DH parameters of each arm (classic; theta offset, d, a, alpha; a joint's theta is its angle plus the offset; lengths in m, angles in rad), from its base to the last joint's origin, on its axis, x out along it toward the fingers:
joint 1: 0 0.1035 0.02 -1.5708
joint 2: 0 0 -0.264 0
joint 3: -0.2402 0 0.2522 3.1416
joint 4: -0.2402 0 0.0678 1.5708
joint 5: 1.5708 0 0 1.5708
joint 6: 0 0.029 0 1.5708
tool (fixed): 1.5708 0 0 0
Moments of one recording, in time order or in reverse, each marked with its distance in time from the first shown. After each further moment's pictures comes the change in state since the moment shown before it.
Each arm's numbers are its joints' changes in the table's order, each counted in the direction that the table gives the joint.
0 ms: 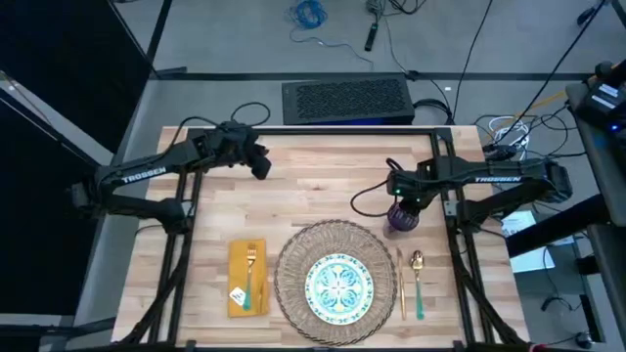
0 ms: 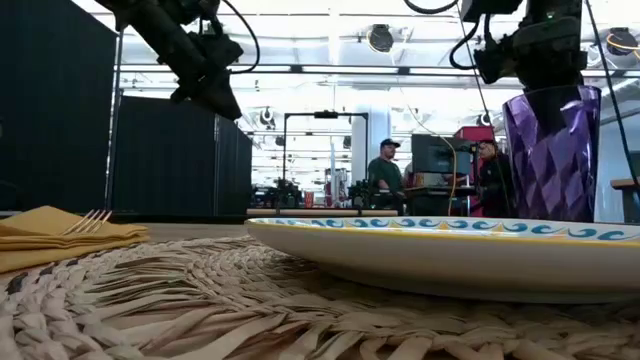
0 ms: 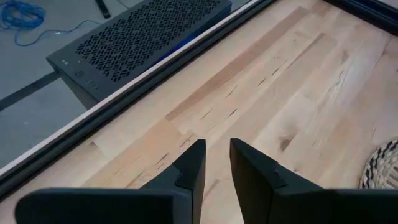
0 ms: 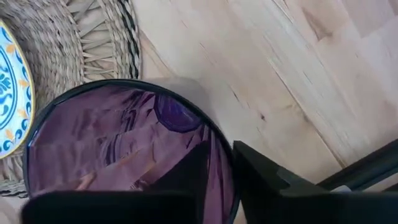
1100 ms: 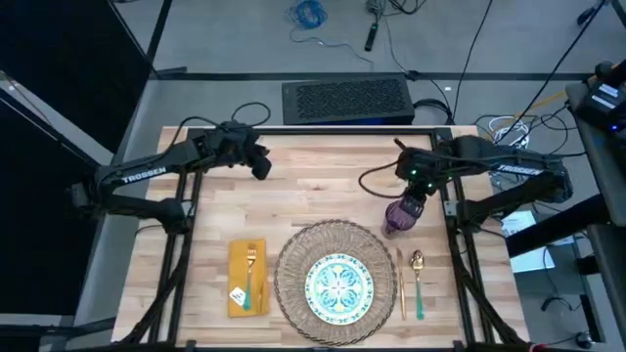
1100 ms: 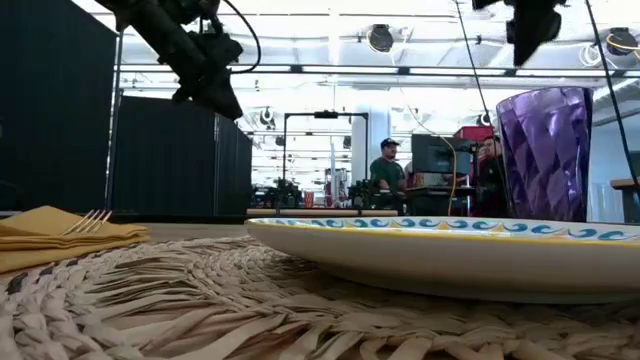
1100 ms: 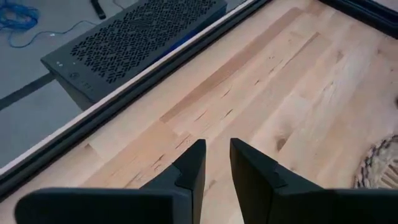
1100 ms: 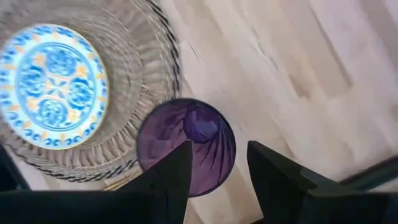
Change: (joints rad) left arm -0.010 -0.004 0.000 0.020 0.050 0.028; right arm 0.007 -0.025 -0.383 -0.171 0.011 -0.160
